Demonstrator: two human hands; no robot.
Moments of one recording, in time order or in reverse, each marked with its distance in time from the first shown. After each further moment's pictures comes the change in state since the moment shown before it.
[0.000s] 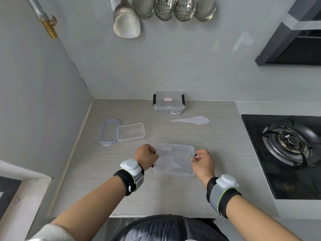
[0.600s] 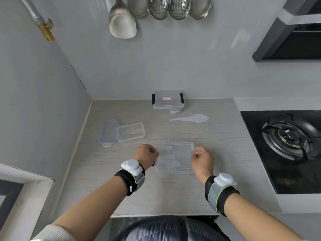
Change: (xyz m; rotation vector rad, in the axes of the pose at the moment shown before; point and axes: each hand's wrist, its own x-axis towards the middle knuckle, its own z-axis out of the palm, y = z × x) left_hand -0.004 0.005 -0.004 0.008 -0.006 0.032; right_hand -0.003 0.000 0.010 0.034 0.082 -0.108
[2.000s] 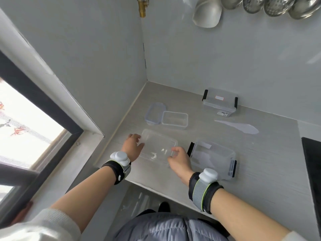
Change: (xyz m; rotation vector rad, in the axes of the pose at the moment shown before) left_hand -0.053 -0.165 -0.105 0.100 0.374 -0.160; right_hand -0.117 -0.092 0.120 -0.005 -0.646 -0.033
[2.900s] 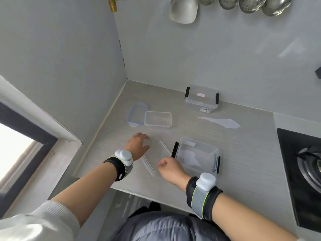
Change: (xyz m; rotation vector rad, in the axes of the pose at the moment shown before) left_hand 0.028 0.050 0.050 0.152 -0.239 0.306; right_hand -0.014 0.003 -0.035 -0.253 -0.193 0.044
